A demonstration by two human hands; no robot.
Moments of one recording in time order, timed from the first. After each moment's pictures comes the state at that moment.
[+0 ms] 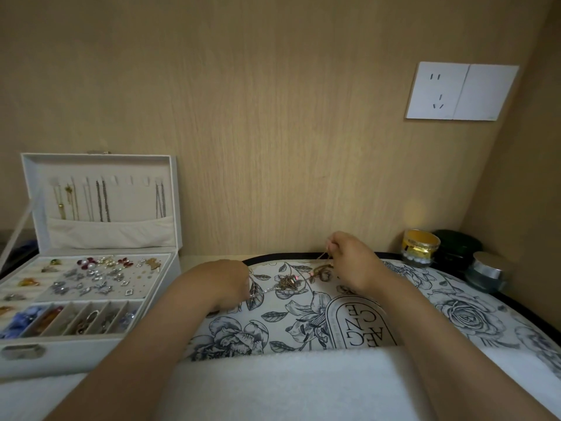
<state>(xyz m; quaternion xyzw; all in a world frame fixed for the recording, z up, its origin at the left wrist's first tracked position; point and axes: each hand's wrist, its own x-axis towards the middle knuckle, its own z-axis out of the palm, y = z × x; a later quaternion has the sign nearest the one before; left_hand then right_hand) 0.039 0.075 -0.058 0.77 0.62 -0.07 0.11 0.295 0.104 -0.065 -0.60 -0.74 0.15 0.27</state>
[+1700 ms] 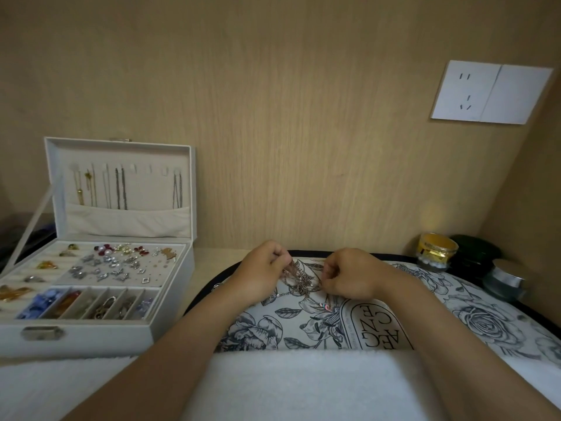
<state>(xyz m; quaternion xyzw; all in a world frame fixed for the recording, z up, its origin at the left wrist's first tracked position) 0.070 0.076 -0.086 0.66 0.55 0.39 0.32 0.275 0.093 -0.058 -0.57 -0.80 0.18 0.07</state>
